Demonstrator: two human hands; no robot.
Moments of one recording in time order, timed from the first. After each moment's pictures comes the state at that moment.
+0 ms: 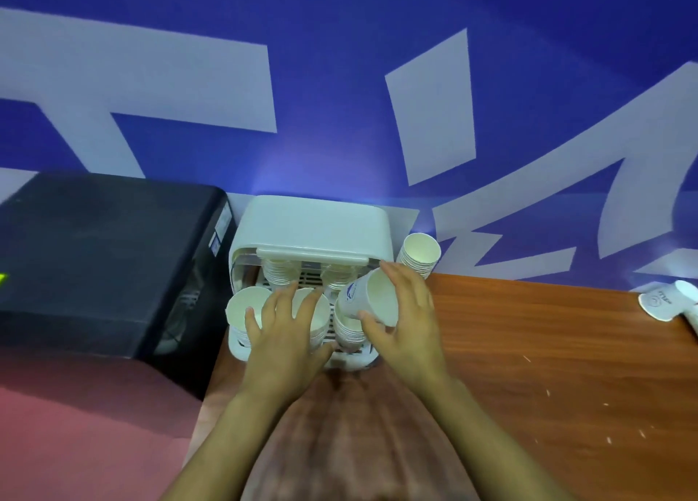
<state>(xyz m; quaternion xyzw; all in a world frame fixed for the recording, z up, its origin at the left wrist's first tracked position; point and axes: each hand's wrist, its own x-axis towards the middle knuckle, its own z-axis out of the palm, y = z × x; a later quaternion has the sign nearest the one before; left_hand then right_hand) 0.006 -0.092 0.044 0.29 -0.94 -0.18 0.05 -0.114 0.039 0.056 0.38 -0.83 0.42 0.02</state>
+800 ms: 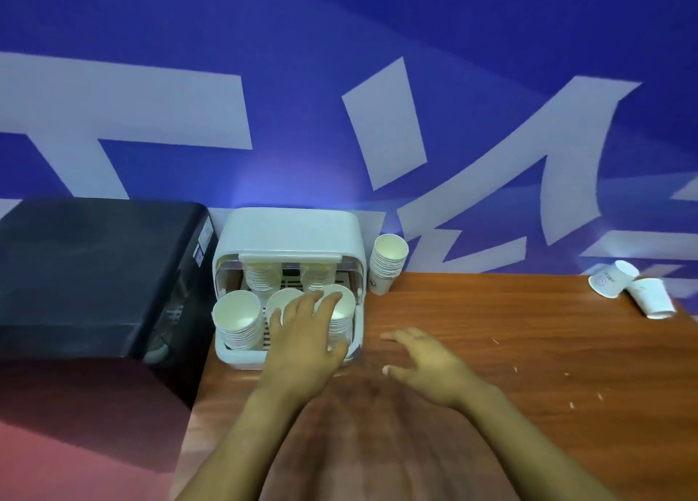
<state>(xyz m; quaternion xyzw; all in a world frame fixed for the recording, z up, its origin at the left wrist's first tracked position) 0.007 -0.050 0.076 0.21 -0.95 -0.22 0.07 -0.111 0.124 0.058 0.36 -0.88 0.17 -0.25</state>
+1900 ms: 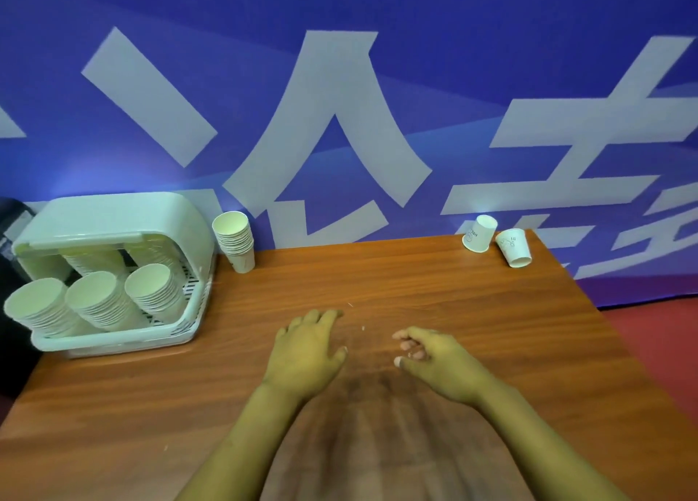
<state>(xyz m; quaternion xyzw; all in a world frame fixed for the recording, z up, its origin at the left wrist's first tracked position) -0.115 0.255 0.072 0.15 -0.97 -0.20 -0.04 -0.212 0.453 0.057 0.26 -0.87 0.31 -0.26</state>
